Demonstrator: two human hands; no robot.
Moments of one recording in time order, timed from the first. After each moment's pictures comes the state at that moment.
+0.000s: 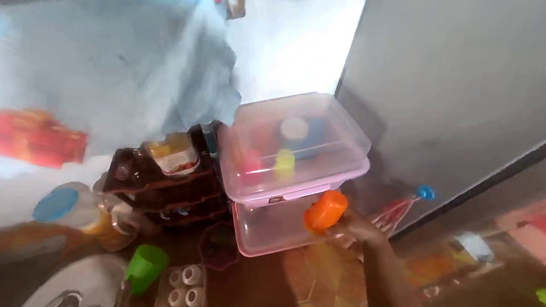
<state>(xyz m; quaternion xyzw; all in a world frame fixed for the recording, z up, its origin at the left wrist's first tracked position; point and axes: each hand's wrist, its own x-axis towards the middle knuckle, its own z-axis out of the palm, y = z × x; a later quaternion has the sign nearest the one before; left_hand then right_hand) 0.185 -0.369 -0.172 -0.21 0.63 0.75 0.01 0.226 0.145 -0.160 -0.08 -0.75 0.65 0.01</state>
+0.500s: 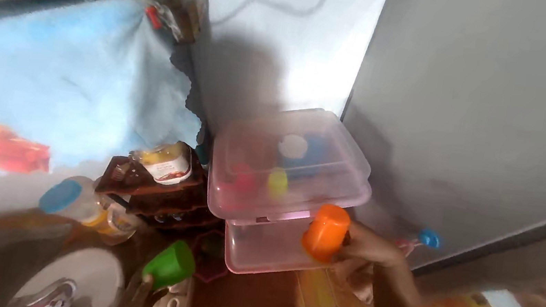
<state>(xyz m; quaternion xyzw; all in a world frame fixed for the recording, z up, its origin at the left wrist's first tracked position) 0.194 -0.292 -0.142 -0.09 0.70 0.71 0.04 0.199 0.207 -0.120 0.16 -0.77 0.61 -0.04</state>
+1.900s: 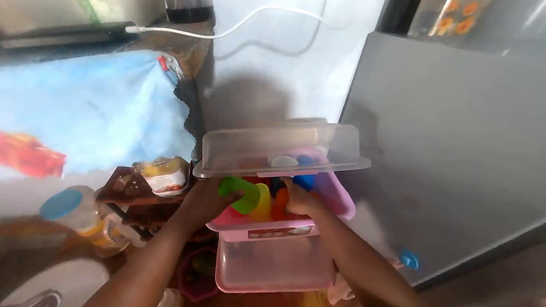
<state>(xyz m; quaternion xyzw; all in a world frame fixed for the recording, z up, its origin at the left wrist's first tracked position) 0.064 -0.118 0.032 0.21 0.94 0.27 0.07 0.051 0.154 -0.062 -0.02 -0.95 0.29 -0.11</state>
